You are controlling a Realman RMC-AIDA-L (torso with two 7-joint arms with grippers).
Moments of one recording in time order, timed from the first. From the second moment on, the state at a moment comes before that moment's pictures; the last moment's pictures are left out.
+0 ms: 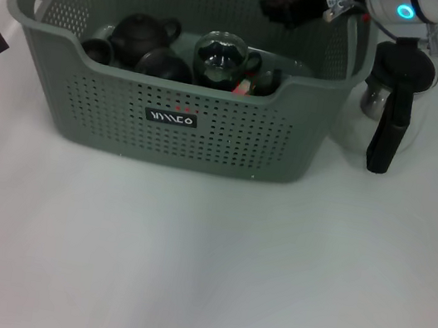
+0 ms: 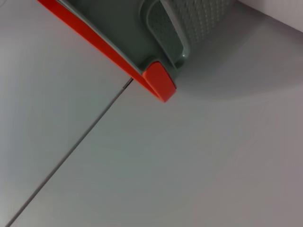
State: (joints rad) left arm -0.29 -2.02 -2.81 -0.47 -1.51 1.48 -1.57; right arm 0.96 2.10 -1.26 -0.97 -2.39 -0.94 2.33
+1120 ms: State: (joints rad) left arm -0.33 -2.01 -2.51 -0.49 -1.25 1.72 -1.01; right arm 0.28 2.09 -1.01 -0.49 -1.46 -1.65 0.81
